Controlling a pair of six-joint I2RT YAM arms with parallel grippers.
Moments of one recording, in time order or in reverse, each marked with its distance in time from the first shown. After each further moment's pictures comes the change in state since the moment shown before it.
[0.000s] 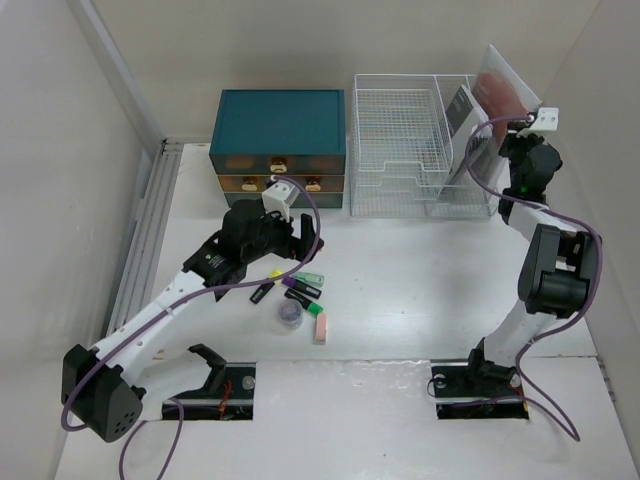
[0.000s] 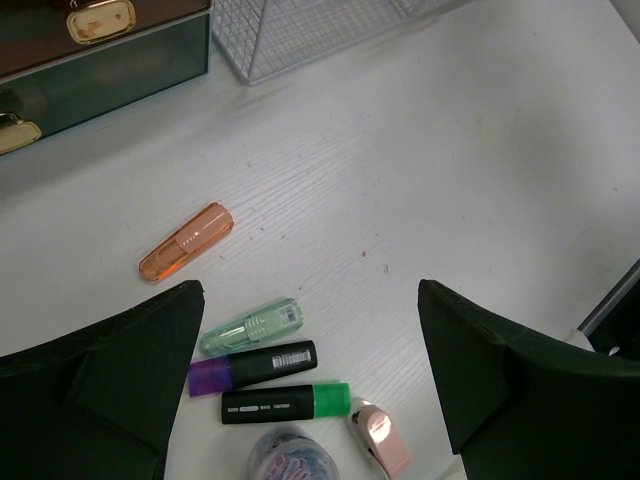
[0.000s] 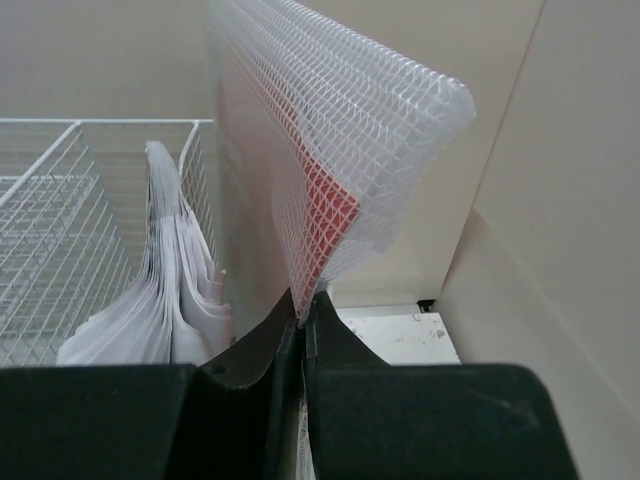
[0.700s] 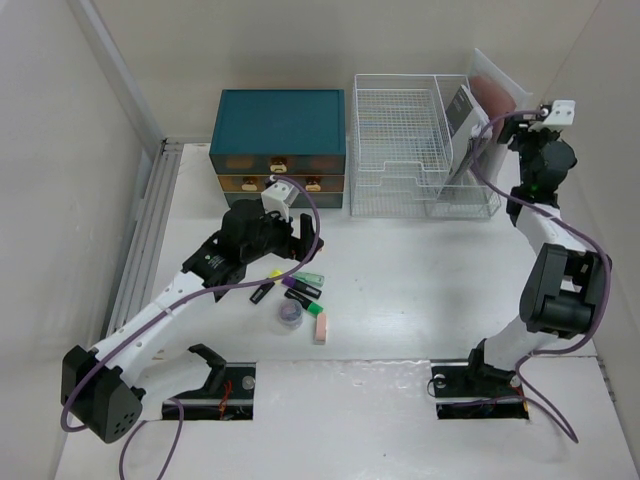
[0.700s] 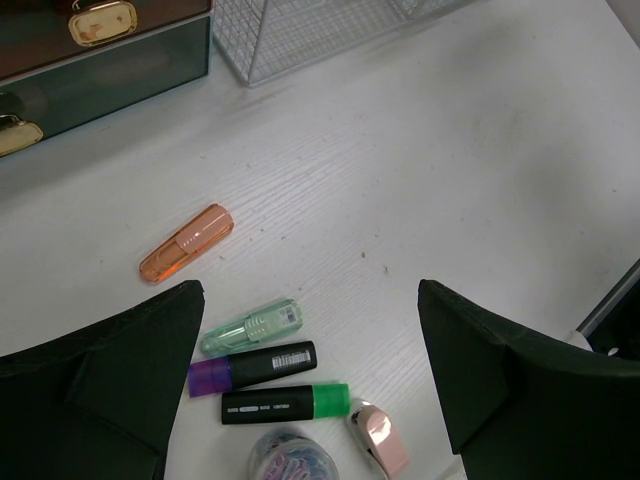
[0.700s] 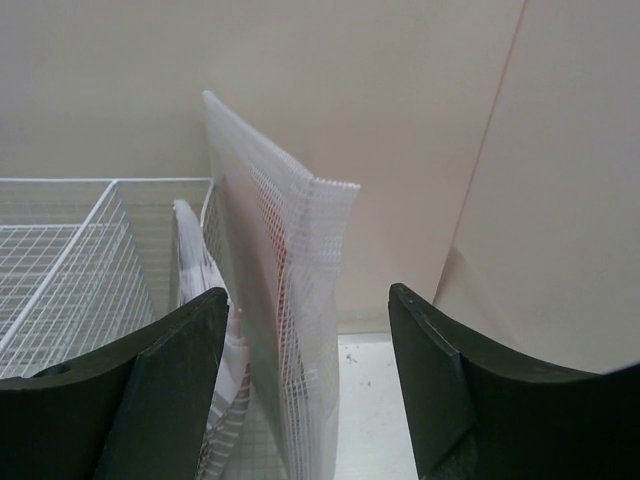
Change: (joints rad) left arm 0.000 -0.004 0.000 0.000 0.000 -0.001; right arm -0.011 -0.154 -0.027 -0.081 -0.017 0.018
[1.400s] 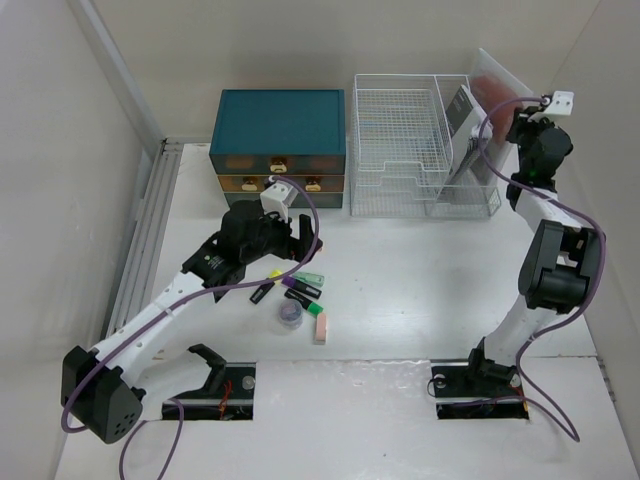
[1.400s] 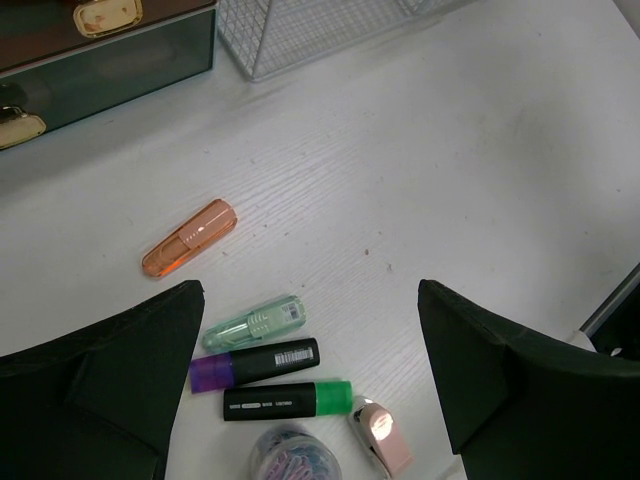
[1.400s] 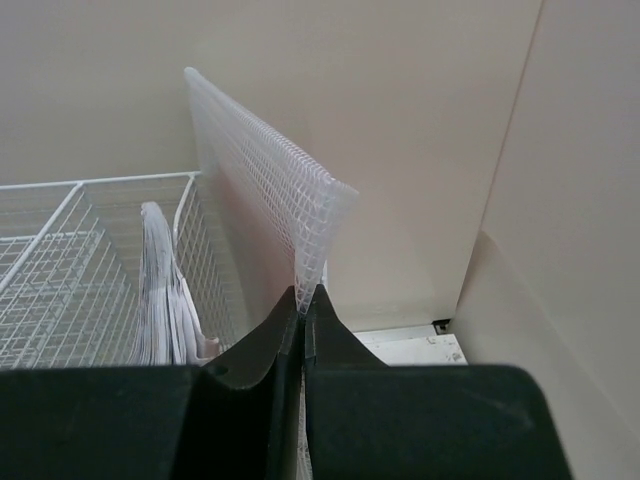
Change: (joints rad) left arm 0.007 -0.005 -0.010 0.000 0.000 -0.002; right arm -0.010 0.195 0.189 -0.045 -0.004 0.068
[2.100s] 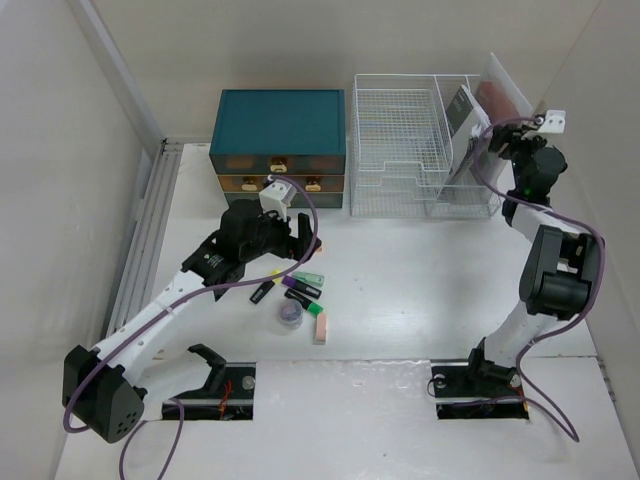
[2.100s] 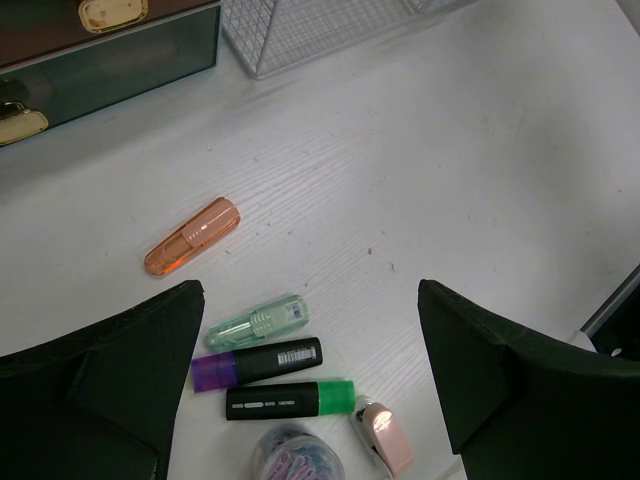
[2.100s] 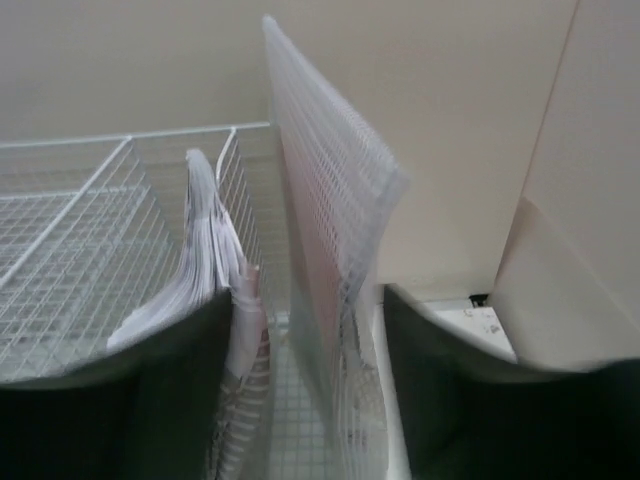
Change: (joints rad) left arm 0.019 0.009 0.000 0.000 0.019 0.000; right arm -0.008 -0.047 -0.174 0.136 -0.070 0.058
